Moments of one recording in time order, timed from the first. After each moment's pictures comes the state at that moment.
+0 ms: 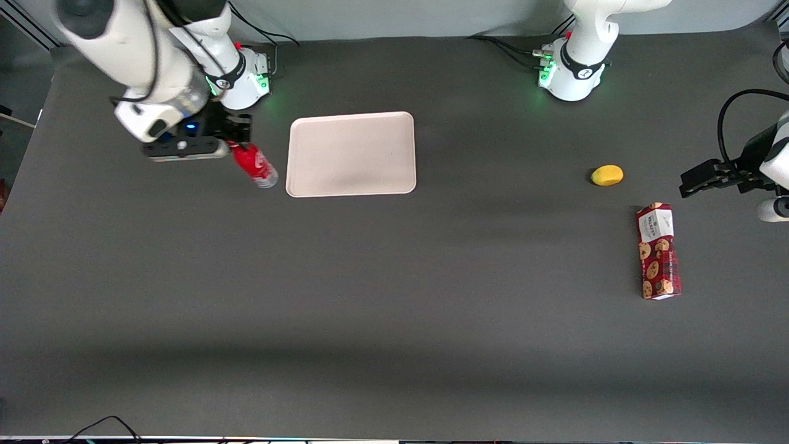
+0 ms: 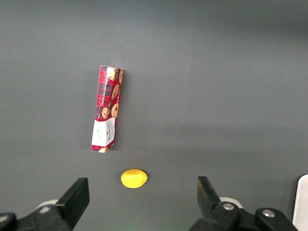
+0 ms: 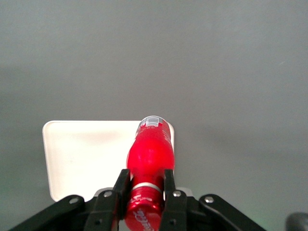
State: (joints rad) arm -0.52 -0.26 0.88 -1.97 0.27 1.69 0.30
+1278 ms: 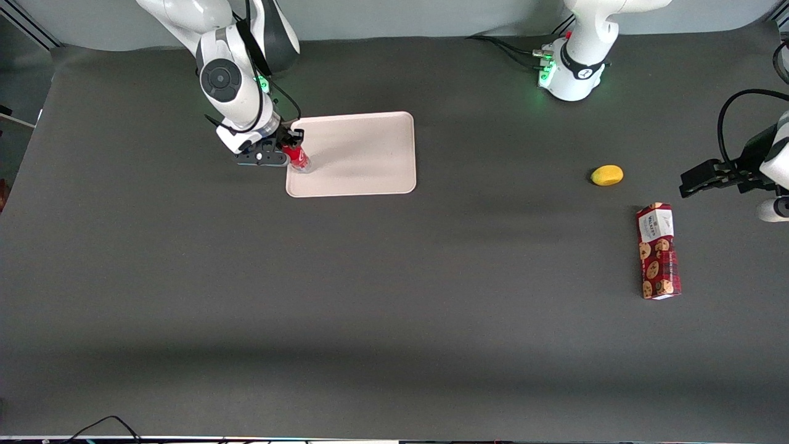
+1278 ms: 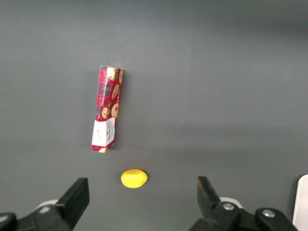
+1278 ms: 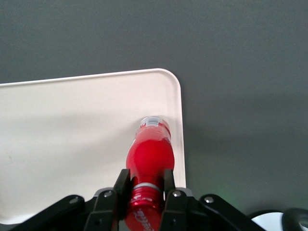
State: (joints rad) arm -0.48 -0.36 1.03 -2.50 0.45 2.05 0.32
